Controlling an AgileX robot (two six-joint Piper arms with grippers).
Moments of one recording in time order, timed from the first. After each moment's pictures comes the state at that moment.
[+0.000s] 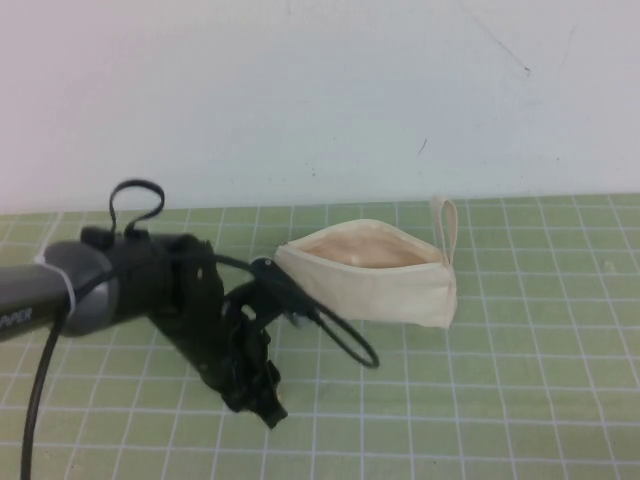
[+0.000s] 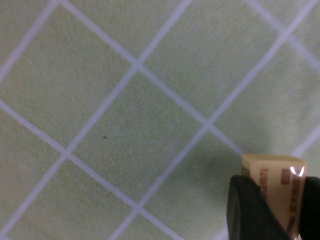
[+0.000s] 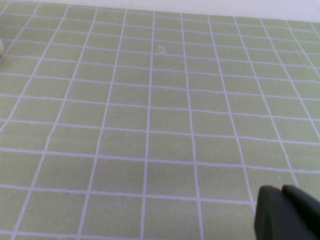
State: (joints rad) right arm -0.07 -0.02 0.02 -0.03 0.44 -0.08; left arm -0.42 1.86 -1.13 -0.28 0.68 0.67
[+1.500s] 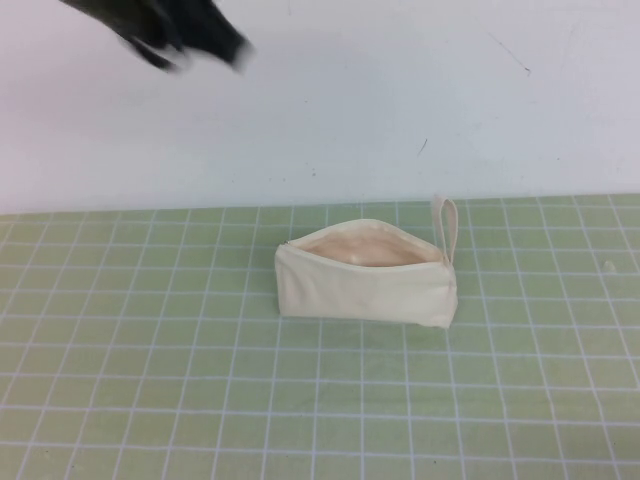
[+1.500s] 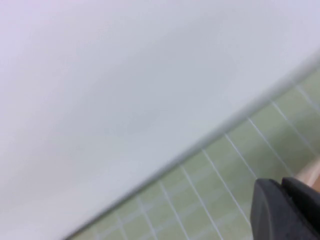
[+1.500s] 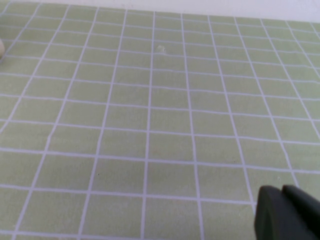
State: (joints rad) right arm -0.07 -0.02 0.02 -0.03 0.44 -0.08; left arm -0.42 1.63 -1.93 0.16 1.01 0.19
